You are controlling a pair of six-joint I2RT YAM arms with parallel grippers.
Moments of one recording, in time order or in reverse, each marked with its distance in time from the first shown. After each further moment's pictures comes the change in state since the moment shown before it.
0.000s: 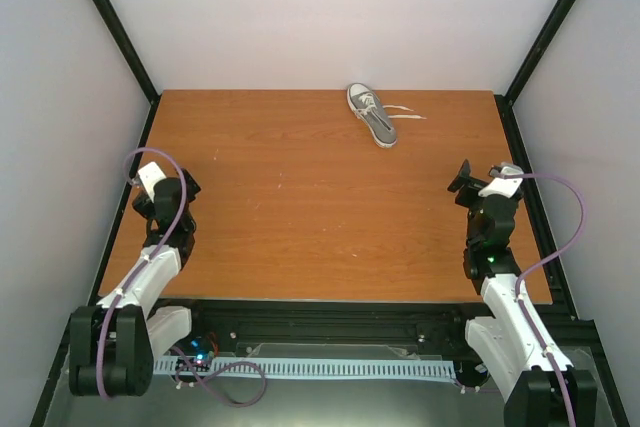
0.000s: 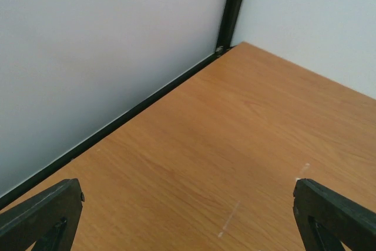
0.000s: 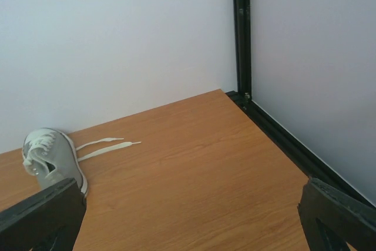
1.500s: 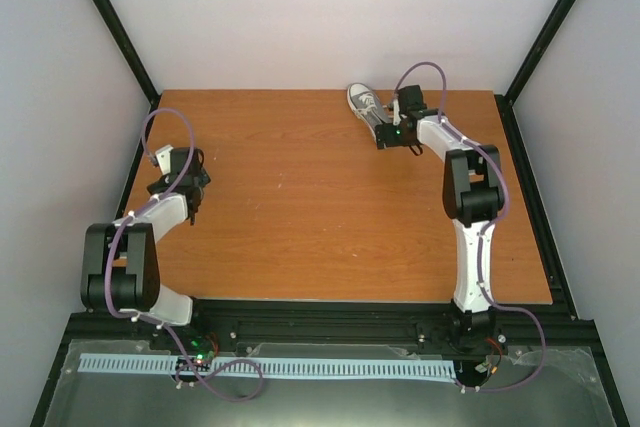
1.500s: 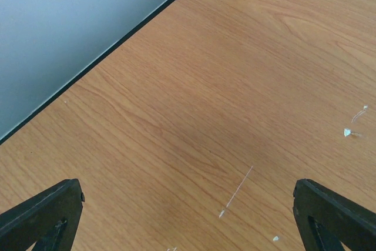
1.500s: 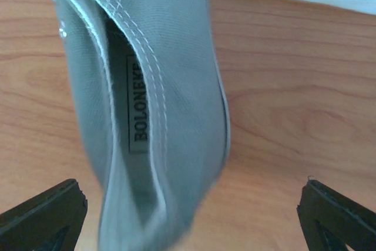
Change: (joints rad) left arm 0.000 0.433 0.336 -0.332 0.003 -0.105; right arm 0.179 1.458 1.400 -0.831 -0.323 -0.156
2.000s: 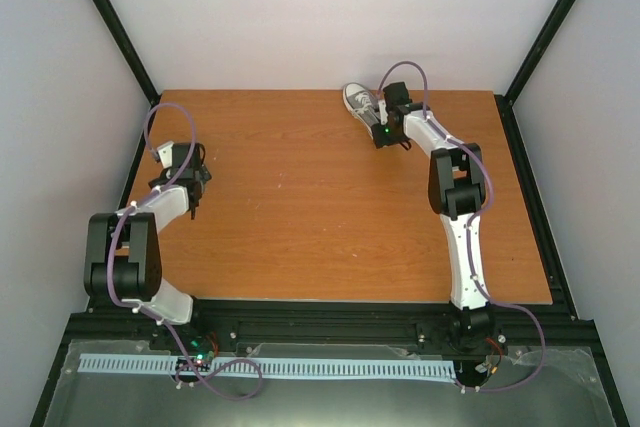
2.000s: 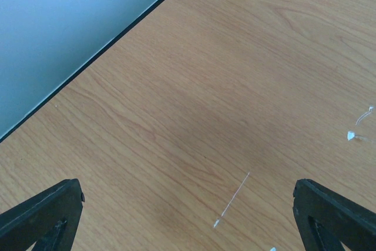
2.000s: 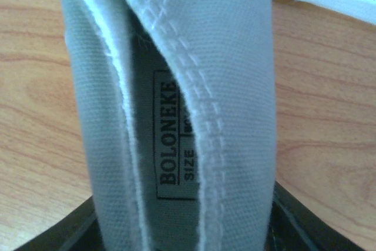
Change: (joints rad) left arm 0.000 0.080 0.079 -0.044 0.002 0.003; right arm 0.042 0.235 0.315 -0.179 0.018 -0.111
